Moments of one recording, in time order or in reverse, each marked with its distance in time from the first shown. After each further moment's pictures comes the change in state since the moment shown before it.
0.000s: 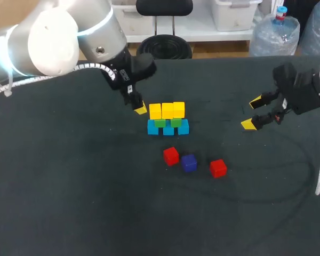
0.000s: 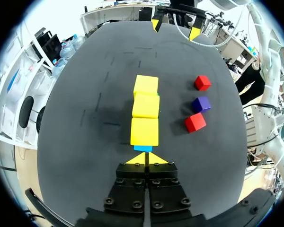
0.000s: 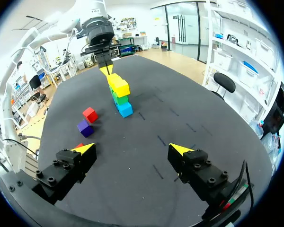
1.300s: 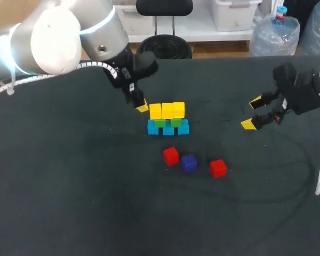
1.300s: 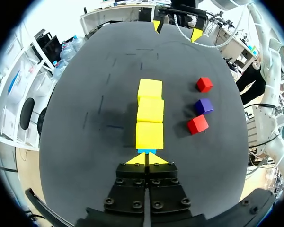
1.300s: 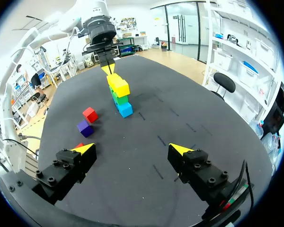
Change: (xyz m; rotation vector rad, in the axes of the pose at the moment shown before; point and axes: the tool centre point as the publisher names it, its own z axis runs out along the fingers) left arm -0.005 0.006 -0.004 -0.010 -0.002 0.000; right arm 0.000 0.000 0.000 0.000 0.000 0.000
